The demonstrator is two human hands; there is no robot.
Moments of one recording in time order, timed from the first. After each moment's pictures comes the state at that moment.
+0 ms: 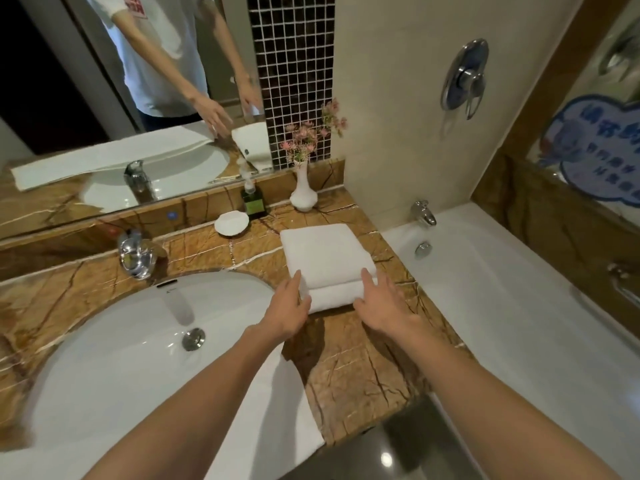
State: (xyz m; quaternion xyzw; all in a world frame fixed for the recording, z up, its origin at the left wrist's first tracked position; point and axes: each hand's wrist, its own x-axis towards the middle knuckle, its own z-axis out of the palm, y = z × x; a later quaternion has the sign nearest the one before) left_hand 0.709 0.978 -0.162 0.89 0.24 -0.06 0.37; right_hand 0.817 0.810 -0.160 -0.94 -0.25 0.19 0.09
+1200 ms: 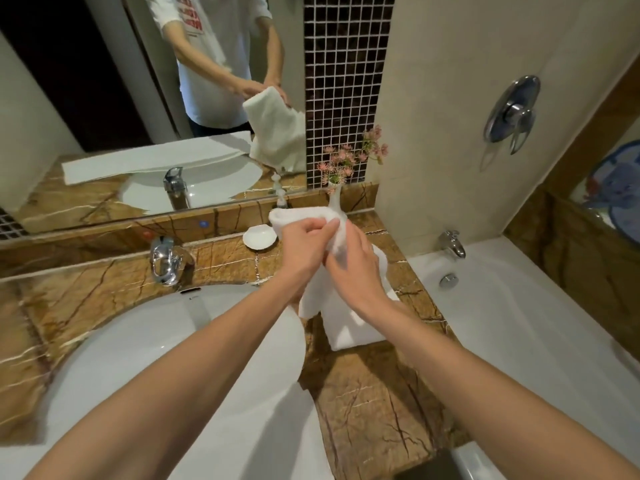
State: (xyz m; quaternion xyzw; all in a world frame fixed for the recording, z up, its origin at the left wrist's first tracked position) left_hand 0.777 1.016 -0.054 0.69 0.26 0.29 0.61; right_hand 0.816 0.918 -0.076 -0.84 -0.31 0.07 0.43
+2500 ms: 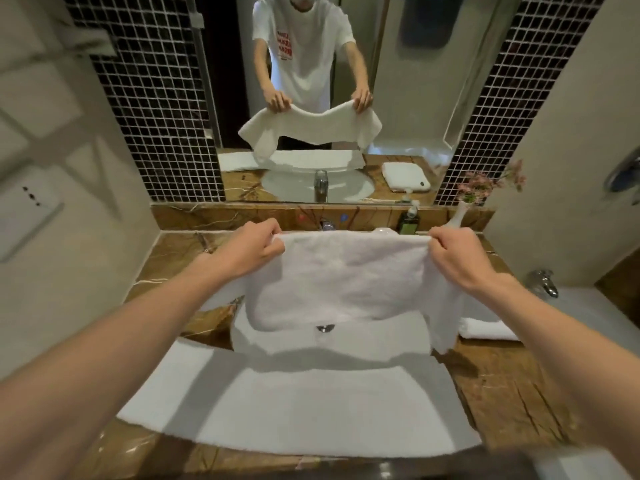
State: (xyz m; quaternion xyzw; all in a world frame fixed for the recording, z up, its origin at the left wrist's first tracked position) left_hand 0.401 1.240 -0.006 0.94 0.25 0.13 0.20; right_hand 0.662 0.994 0.002 -0.85 -0.47 -0.07 0.24
